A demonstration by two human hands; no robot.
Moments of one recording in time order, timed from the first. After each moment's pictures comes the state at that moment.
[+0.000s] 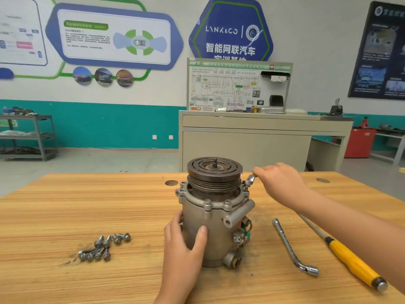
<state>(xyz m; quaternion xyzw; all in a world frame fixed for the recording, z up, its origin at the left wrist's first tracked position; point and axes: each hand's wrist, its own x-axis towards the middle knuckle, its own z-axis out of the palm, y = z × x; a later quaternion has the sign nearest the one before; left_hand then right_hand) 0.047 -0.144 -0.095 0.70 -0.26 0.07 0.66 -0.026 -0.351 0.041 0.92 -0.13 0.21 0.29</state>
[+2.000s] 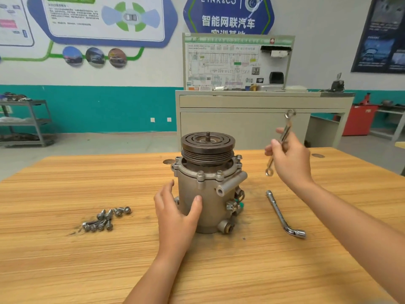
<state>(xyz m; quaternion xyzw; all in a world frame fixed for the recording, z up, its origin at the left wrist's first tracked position) 0.039 -0.139 -0.082 0.72 -0.24 0.13 0.63 -0.046 -0.345 0.017 0.78 -0.20 0.52 -0.29</state>
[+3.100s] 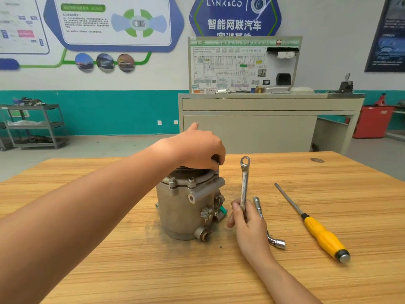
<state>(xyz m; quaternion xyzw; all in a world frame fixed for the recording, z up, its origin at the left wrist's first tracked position) 0.042 -0.212 0.093 0.77 -0.60 0.18 -0.09 -0.067 -0.300 -0.091 0.75 -0.15 0.41 -0.50</state>
